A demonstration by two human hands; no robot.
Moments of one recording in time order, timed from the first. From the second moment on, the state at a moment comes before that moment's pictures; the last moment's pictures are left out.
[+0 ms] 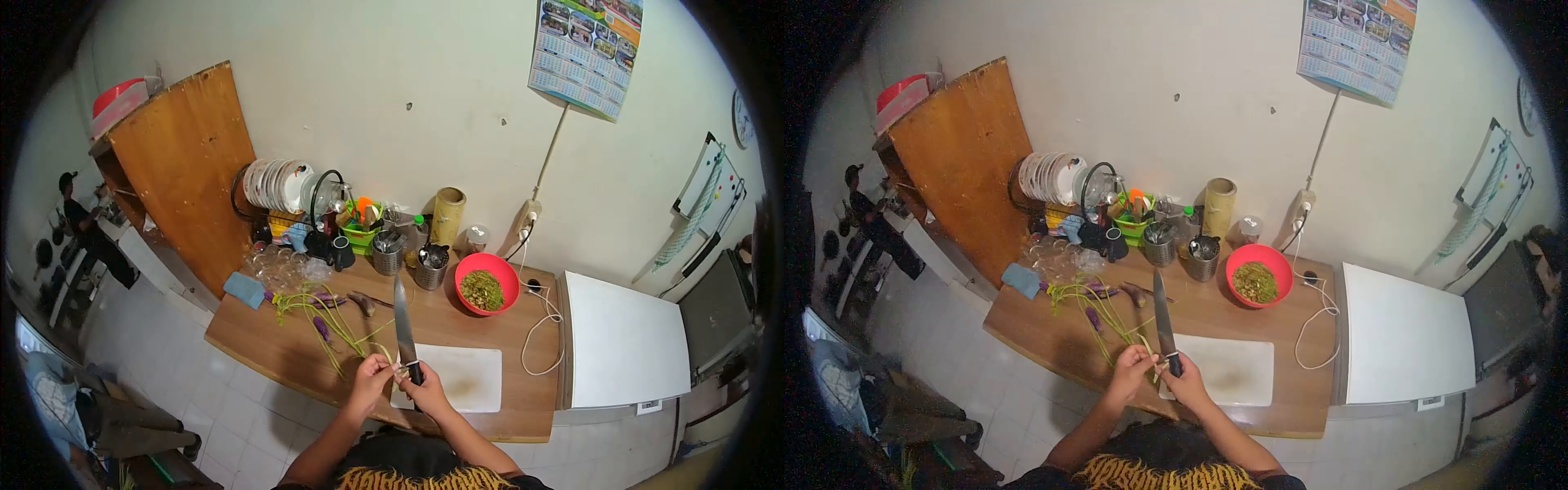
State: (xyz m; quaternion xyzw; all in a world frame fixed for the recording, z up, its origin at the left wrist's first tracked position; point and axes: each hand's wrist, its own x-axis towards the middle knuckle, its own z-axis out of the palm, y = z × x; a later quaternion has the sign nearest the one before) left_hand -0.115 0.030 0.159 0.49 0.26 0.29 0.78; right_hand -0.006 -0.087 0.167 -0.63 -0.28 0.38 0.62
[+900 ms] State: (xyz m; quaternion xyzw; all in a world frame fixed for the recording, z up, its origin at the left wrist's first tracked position) left_hand -0.170 0.072 0.141 0.42 0.36 0.37 0.75; right_hand 0.079 -0.070 0.200 -0.72 -0.32 0.25 0.56
